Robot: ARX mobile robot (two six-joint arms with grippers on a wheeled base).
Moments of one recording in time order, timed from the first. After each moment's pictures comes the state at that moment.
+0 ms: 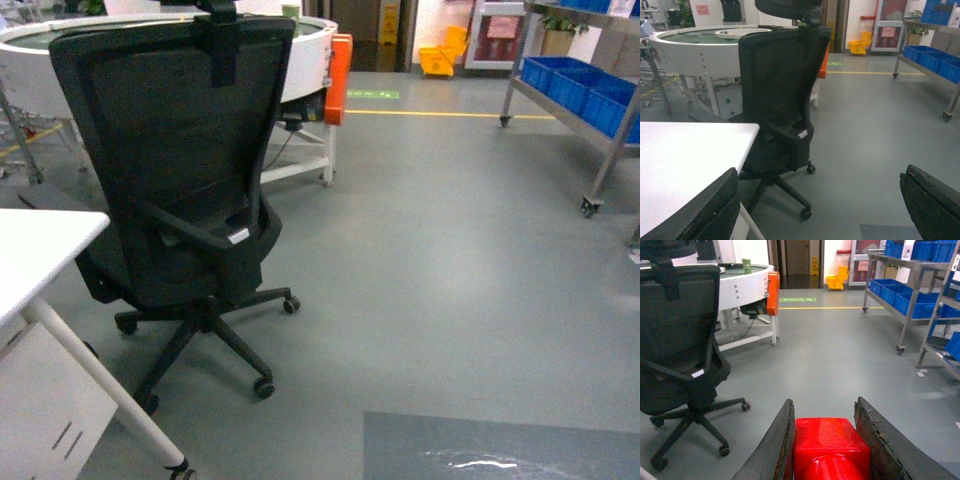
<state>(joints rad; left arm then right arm) 0.00 0.01 0.02 0.00 0.00 0.00 0.00 0.00 0.01 0.00 0.00 0.00</state>
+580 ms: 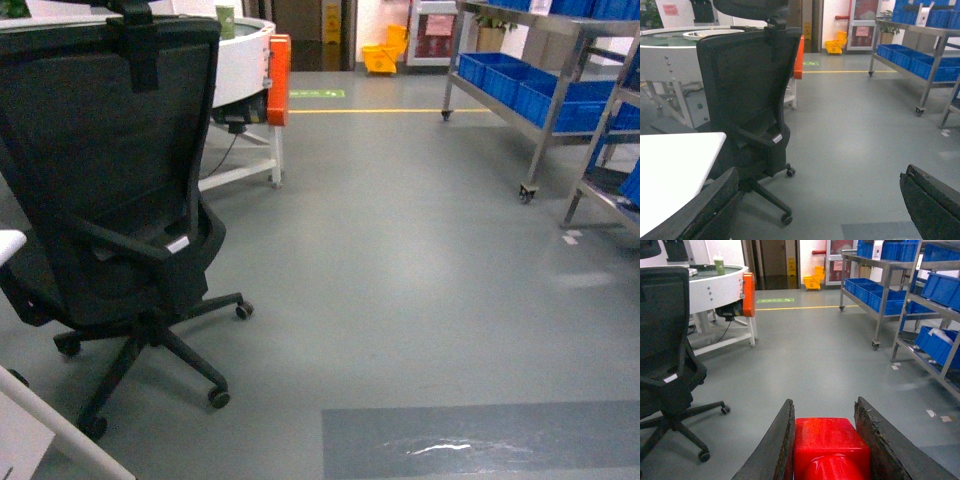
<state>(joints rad) 0.00 0.01 0.02 0.00 0.00 0.00 0.00 0.00 0.01 0.00 0.00 0.00</state>
